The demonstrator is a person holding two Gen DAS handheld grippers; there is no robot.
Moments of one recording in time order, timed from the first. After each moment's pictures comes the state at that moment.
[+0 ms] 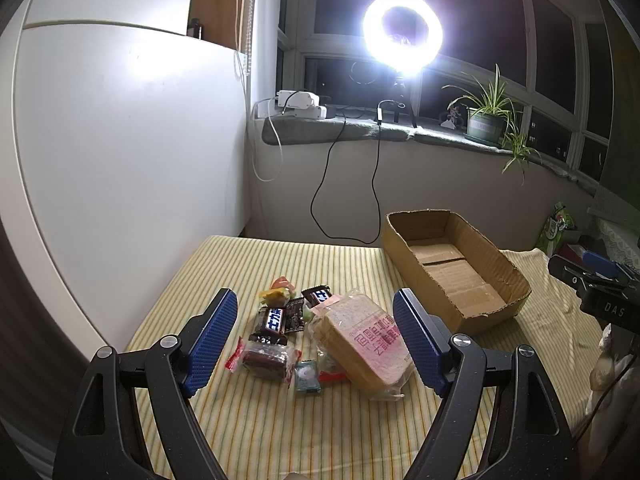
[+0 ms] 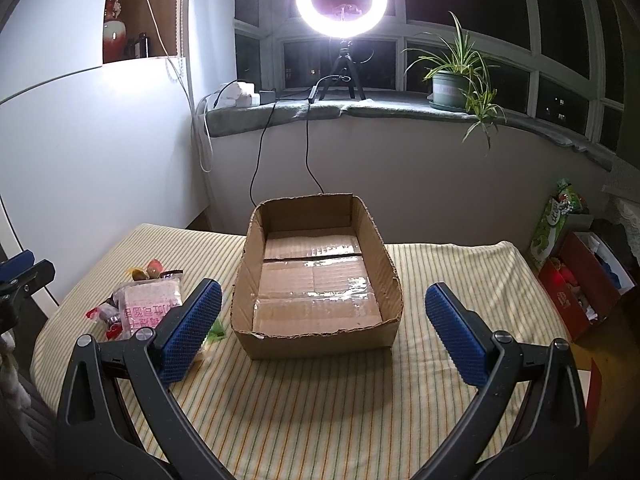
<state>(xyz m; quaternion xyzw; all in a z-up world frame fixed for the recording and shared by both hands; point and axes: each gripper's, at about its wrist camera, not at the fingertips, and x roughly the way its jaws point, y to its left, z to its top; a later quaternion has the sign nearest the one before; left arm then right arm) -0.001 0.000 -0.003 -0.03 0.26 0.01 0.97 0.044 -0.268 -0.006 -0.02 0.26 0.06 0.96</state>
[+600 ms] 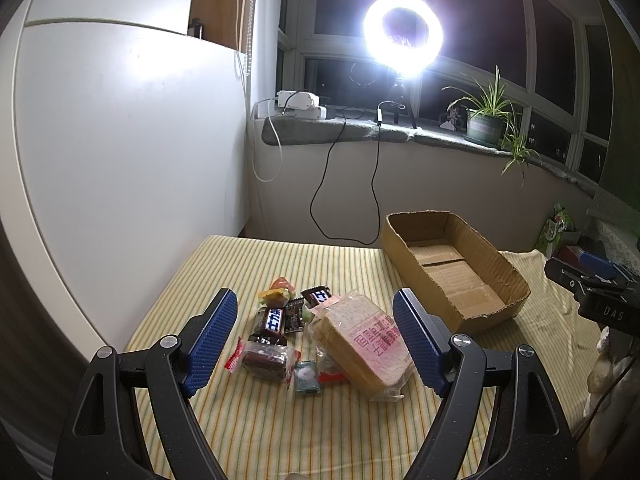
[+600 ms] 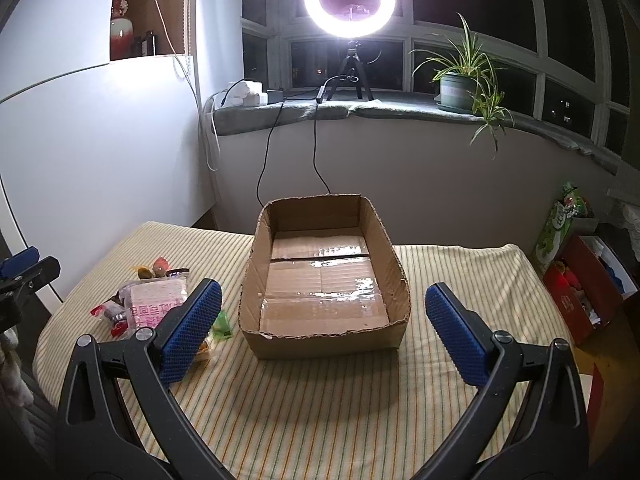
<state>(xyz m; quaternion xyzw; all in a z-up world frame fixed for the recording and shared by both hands) -0.001 -0.001 -0.003 -0.03 0.26 0.01 0.97 0.045 -0.264 -0.005 -0.02 0.26 0.07 0.96</state>
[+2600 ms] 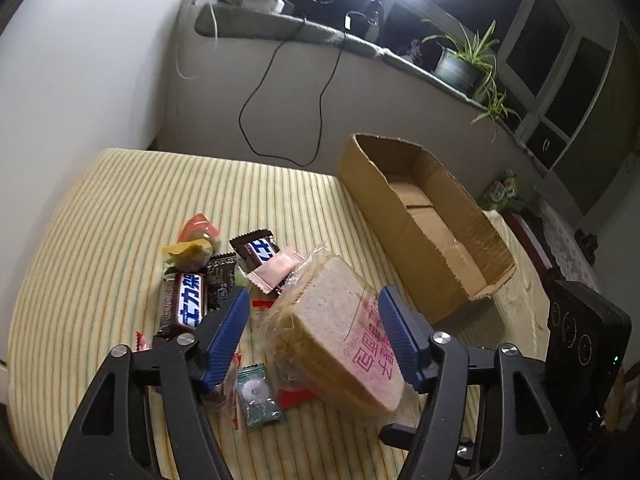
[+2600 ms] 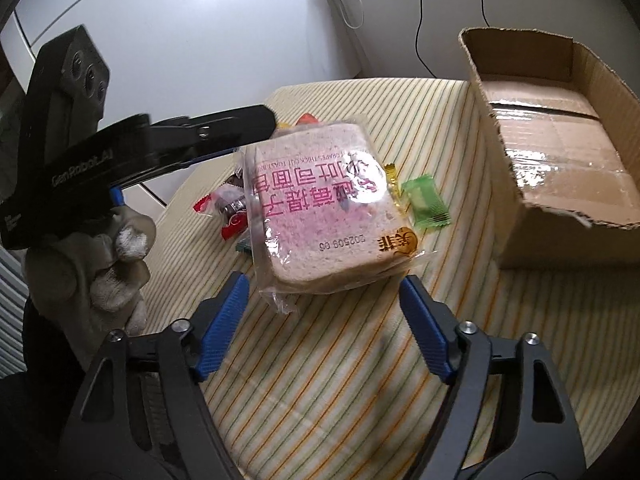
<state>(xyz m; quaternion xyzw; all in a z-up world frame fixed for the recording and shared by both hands) 0.099 0.024 -0.072 -0.12 0.41 -0.15 0.89 0.092 -0.151 -0.143 0.03 0.46 0.33 0.83</state>
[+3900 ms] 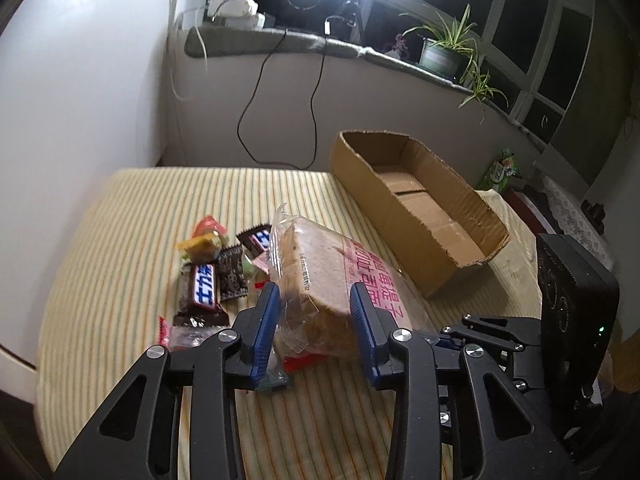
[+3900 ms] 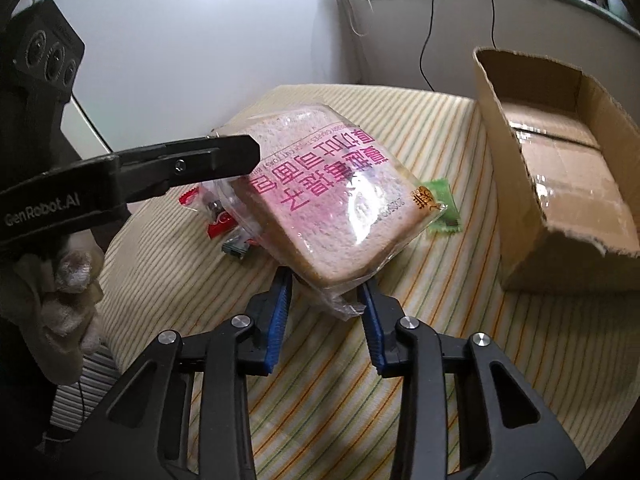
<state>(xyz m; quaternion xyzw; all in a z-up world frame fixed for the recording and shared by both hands) 0.065 0.021 -0.052 -0.06 0.38 -0.15 0.91 0.085 -0.131 -0.145 -0.02 0.42 0.31 0.85</state>
